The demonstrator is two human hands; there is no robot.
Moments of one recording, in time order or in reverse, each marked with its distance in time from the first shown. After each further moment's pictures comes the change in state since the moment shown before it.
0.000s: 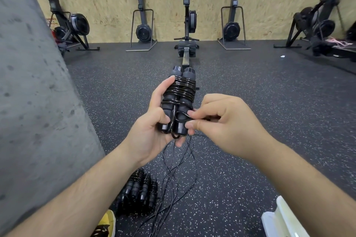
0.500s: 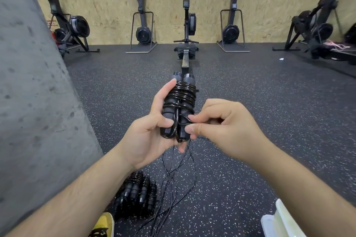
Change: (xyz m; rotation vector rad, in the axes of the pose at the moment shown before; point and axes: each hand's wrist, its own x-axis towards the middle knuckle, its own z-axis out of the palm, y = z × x) left_hand -0.005 0.007 0.000 -0.111 -0.124 -0.053; right_hand -0.004 -0.005 -0.001 0.331 0.003 0.111
